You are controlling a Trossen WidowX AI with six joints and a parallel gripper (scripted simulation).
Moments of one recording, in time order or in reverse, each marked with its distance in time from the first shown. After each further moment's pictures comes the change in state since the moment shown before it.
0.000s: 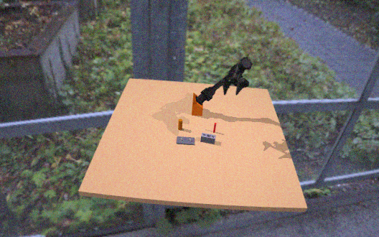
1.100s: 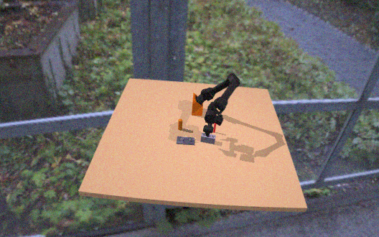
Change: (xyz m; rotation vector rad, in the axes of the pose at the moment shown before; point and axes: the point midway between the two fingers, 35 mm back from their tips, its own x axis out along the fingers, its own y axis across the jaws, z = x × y) arm 0.222 0.182 0.112 0.729 -0.518 0.770
